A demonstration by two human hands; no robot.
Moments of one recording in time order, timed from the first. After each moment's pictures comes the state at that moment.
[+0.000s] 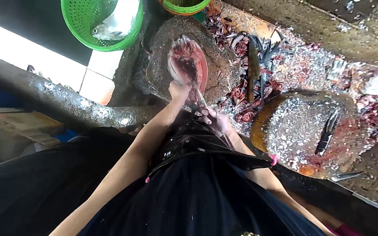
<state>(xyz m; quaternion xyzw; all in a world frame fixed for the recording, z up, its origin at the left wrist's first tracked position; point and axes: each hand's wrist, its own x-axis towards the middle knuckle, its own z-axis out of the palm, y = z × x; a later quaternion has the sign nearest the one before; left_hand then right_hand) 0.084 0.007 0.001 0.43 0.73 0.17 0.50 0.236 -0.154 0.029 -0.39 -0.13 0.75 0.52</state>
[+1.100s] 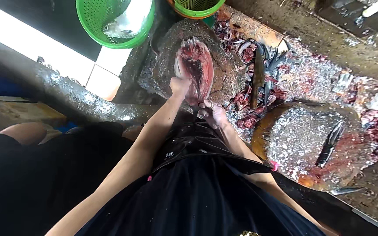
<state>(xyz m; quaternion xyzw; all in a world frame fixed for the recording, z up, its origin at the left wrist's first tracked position) 0.079 0.042 0.002 0.37 0.78 0.14 0.49 0.215 -0.108 0.007 -0.45 -0.12 0.71 0.53</state>
